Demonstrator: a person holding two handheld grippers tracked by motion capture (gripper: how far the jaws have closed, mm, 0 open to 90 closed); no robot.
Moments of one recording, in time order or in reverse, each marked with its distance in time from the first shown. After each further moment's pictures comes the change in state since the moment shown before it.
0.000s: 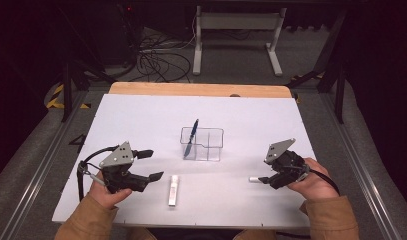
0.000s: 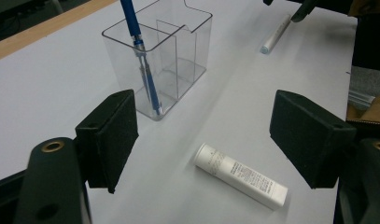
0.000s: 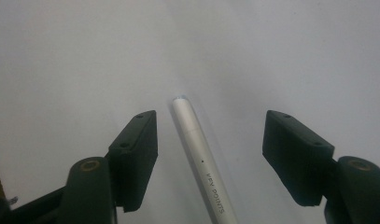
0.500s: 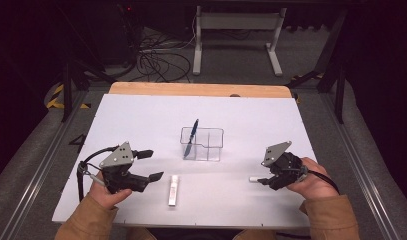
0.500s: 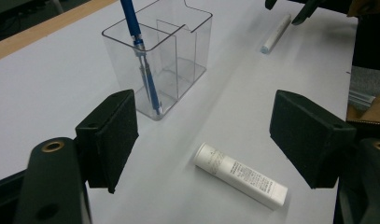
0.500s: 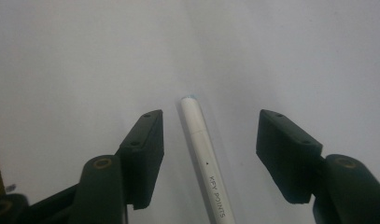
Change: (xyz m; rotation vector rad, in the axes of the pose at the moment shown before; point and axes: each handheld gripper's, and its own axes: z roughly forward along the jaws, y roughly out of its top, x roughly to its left) left arm -0.001 0.000 -0.001 0.002 0.001 -0.001; right arm 0.003 0.003 0.003 0.016 0.015 -0.088
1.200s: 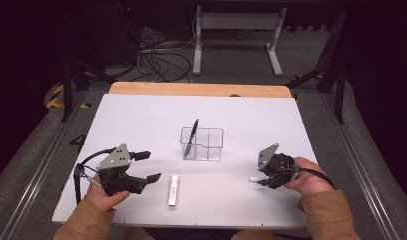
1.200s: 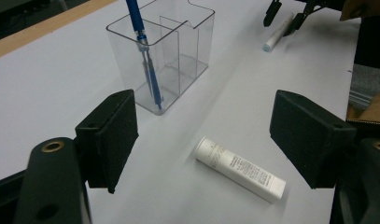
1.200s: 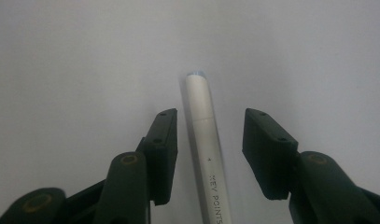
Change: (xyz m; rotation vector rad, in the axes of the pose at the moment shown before) left arm -0.002 -0.004 -0.006 0.002 0.019 -0.009; right arm -0.007 0.000 0.027 0.118 0.067 -0.099
